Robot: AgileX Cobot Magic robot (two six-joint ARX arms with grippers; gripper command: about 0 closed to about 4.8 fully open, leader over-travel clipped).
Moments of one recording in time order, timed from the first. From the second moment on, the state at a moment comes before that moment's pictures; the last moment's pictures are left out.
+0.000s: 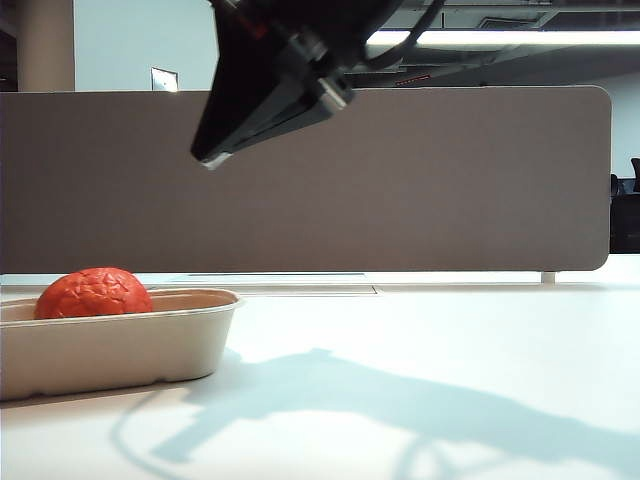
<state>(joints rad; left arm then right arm) -0.43 0.75 1.13 -1.13 0.13 -0.04 0.88 1.51 1.15 -0.39 -0.29 -0.16</state>
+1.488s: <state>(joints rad) -0.43 0.37 0.57 -0.51 0.19 0.04 0.76 0.49 0.45 -0.22 0.26 -0.10</state>
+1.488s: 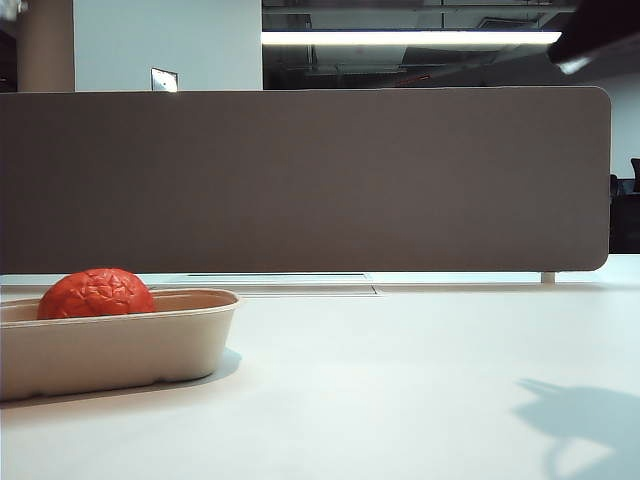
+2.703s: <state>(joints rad) -0.34 0.18 0.14 0.05 0.06 -0.04 0.77 0.48 0.45 -0.22 0.31 -0.10</state>
